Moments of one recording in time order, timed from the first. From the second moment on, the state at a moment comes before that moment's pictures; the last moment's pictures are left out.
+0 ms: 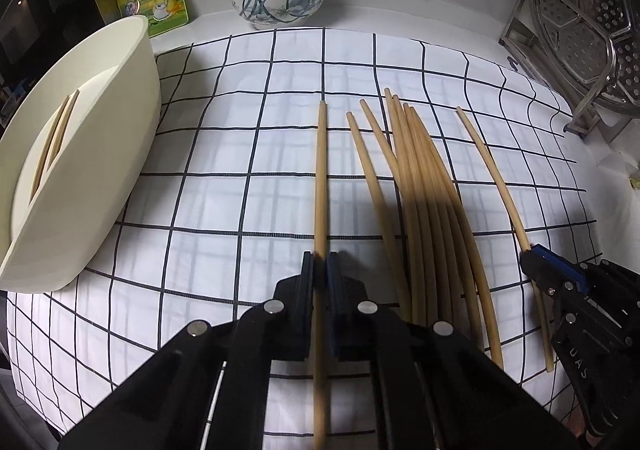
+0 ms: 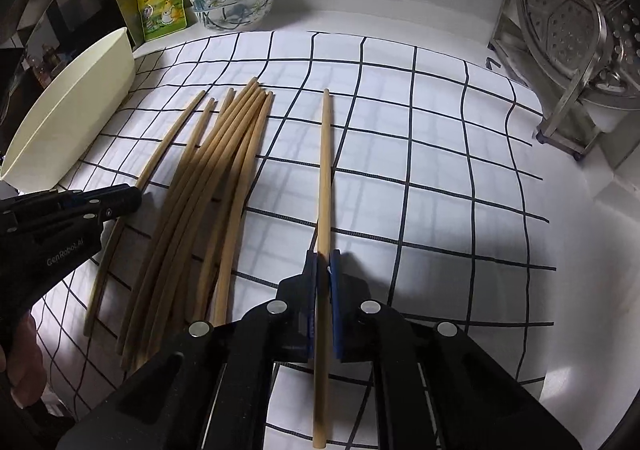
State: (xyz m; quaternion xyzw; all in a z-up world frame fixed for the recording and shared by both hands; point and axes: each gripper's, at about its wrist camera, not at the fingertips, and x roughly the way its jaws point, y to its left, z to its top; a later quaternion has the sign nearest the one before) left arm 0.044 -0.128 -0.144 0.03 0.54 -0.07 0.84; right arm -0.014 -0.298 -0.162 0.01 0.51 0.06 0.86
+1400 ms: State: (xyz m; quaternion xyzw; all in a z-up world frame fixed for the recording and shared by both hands) left arm 0.121 0.150 -0.057 -0.03 0.49 0.00 0.87; right arm 0.120 0.004 -0.074 0.09 0.49 0.21 0.84
